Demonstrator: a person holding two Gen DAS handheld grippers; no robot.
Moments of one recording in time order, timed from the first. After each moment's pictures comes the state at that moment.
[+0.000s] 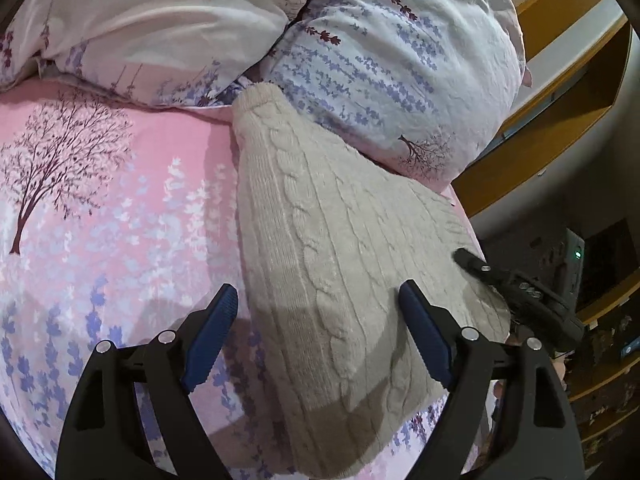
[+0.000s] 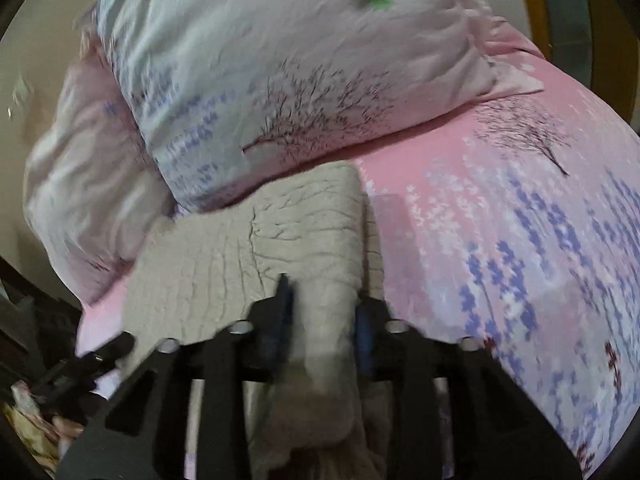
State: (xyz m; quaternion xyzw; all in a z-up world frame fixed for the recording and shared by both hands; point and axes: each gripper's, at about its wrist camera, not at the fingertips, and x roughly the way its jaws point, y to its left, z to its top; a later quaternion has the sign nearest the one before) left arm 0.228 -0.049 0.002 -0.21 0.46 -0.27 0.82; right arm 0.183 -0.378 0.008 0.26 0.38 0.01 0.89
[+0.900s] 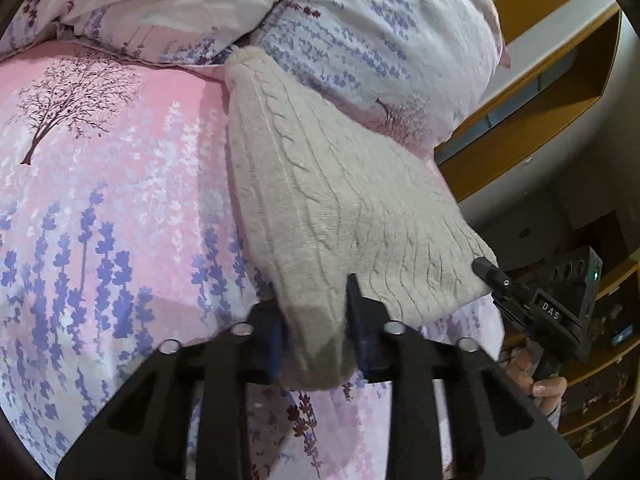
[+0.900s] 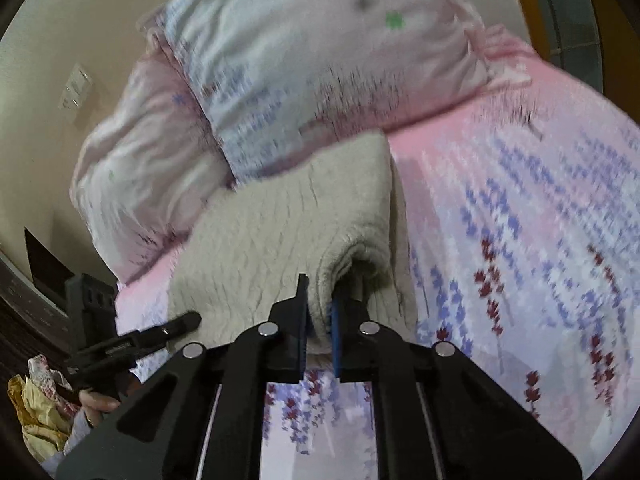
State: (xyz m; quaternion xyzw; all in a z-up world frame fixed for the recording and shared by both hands) left arm 0.176 -0.044 -0.019 -0.21 0.46 -0.30 0.81; right arm 0.097 -0.354 0.025 0.26 0.33 0.06 0.90
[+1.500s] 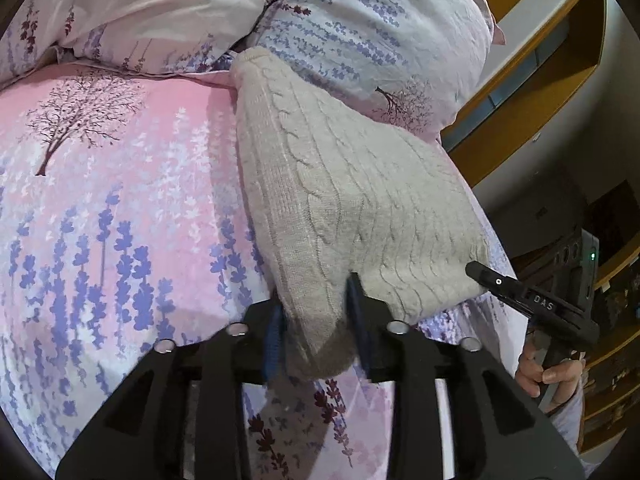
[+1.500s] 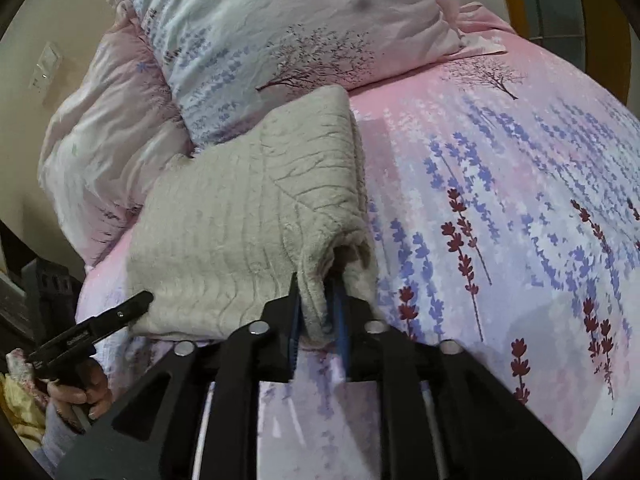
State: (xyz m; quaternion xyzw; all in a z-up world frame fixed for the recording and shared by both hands) left arm 0.165 -0.046 -0.014 -0.16 0.45 -0.29 0.83; right arm 0.096 -0.358 -0.008 0.25 0.39 0.03 0.88
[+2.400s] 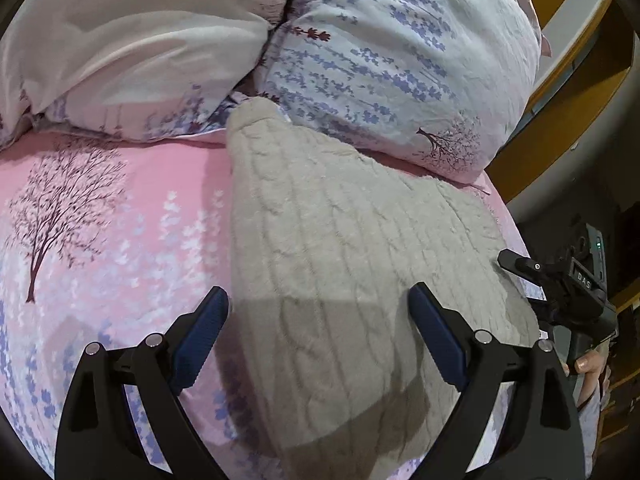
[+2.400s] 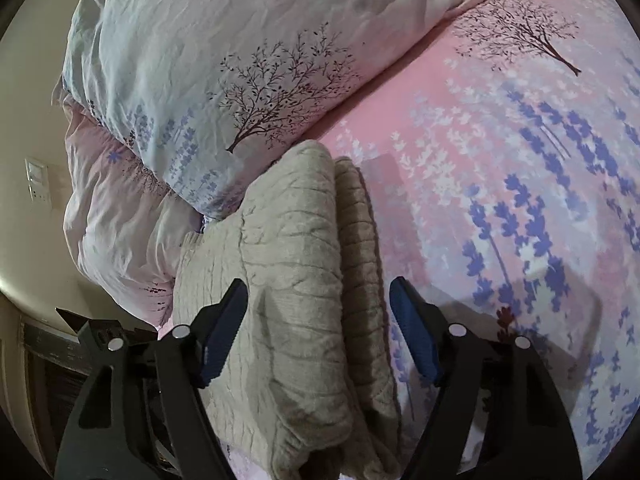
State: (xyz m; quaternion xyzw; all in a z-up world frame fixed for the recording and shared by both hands) left arm 0.238 -0.080 0.004 -0.12 0.46 -0.22 0.85; right arm 0.197 -0.417 -0.025 0.41 0.41 0.08 0.81
